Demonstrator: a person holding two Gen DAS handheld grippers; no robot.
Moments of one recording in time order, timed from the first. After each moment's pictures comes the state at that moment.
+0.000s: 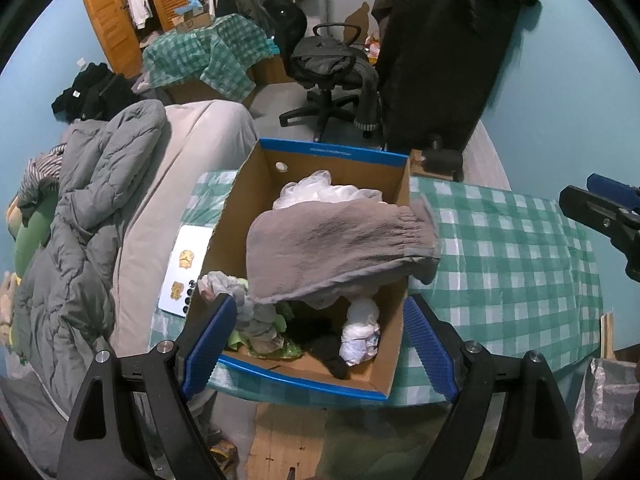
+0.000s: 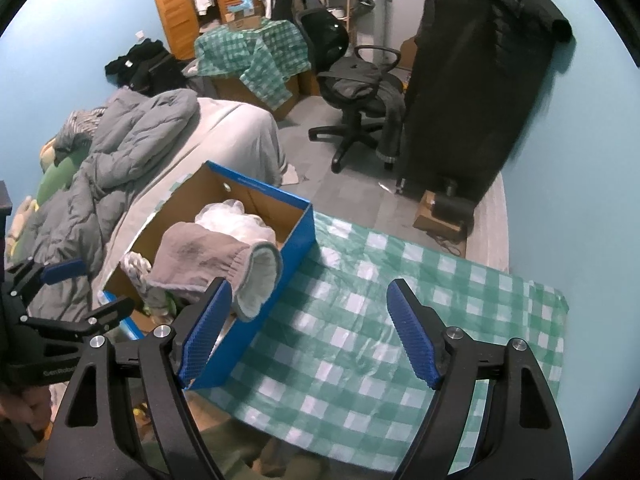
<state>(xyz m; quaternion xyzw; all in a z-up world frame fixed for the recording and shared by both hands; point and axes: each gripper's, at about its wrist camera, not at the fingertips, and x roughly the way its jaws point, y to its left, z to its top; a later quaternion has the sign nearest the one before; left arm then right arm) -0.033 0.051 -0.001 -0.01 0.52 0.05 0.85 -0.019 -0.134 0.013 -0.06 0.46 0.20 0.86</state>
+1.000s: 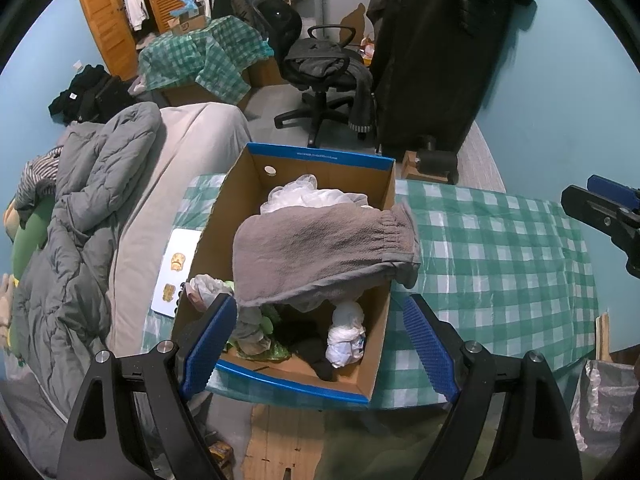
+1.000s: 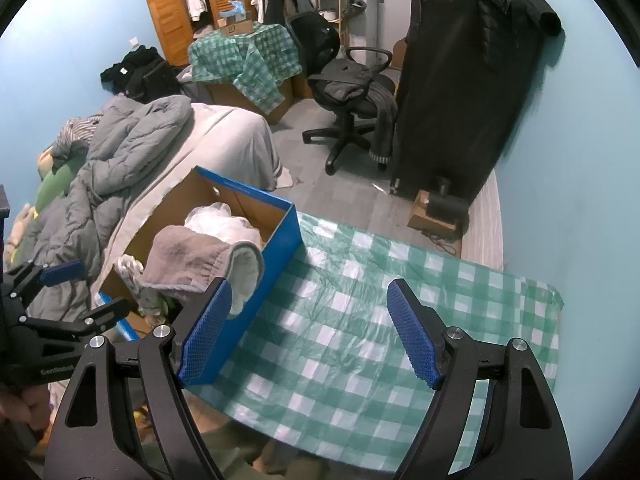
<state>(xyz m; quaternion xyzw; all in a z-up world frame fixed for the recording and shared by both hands) -0.031 0.037 0.003 -0.01 0.52 0.04 0.85 -0.017 -0.151 0.015 -0.06 0.46 0.19 0.87</state>
